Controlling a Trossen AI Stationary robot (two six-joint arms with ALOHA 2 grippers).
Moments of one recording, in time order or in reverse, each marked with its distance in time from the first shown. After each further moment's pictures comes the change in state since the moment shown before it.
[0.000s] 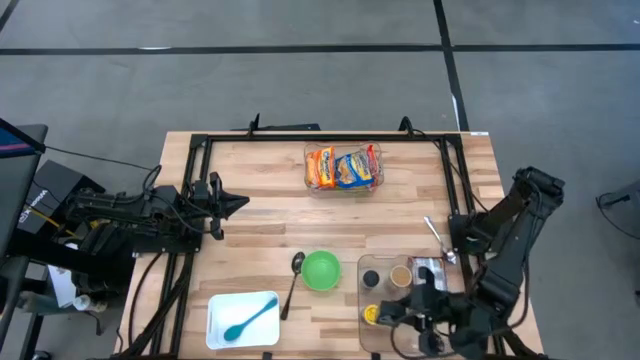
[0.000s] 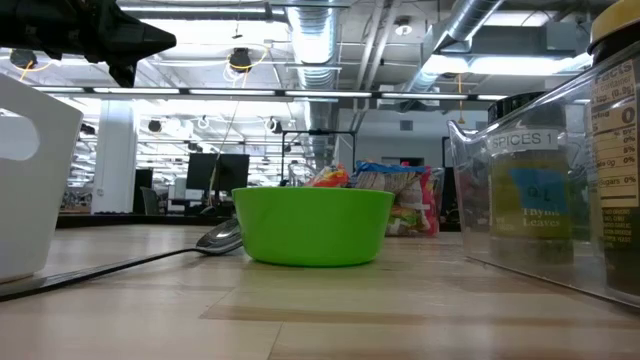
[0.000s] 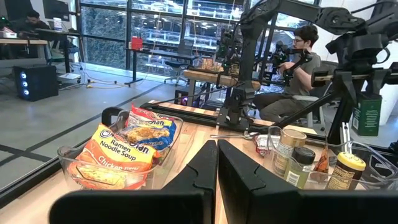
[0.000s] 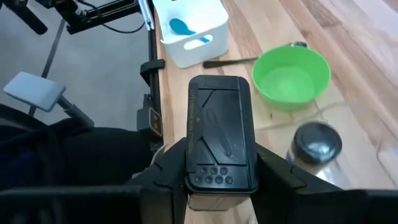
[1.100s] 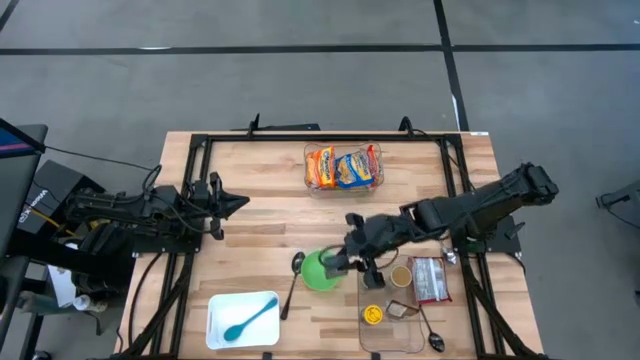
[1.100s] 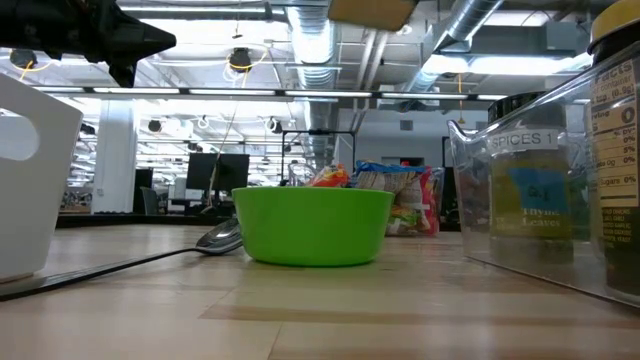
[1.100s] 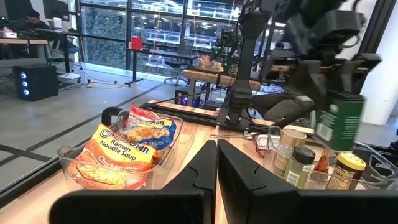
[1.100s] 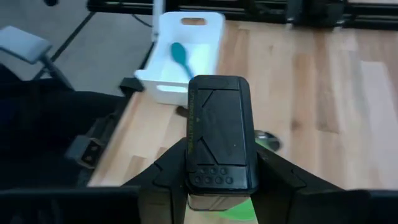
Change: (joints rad) left arm 0.000 0.000 0.000 0.000 0.000 0.000; right arm -0.683 0.014 0.000 0.294 -0.721 -0.915
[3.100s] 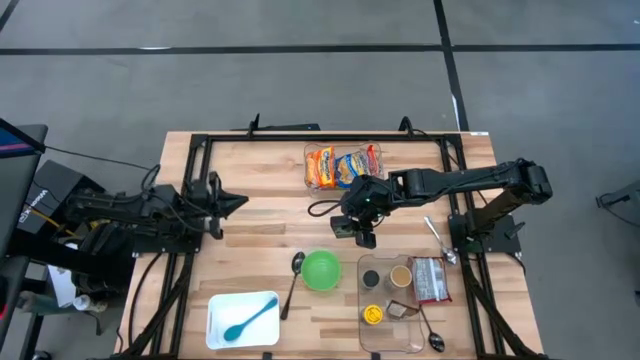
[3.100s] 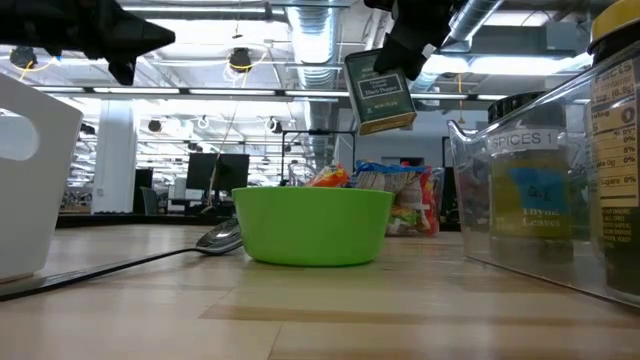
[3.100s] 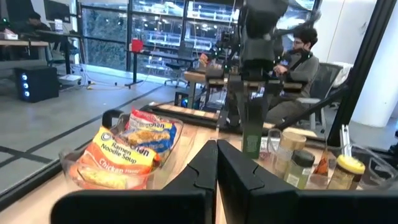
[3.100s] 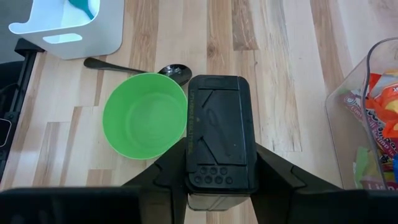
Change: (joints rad) left arm 0.000 -0.008 0.012 -0.010 -0.001 0.001; right arm -0.284 0.020 -0.002 -0.236 -0.059 -0.037
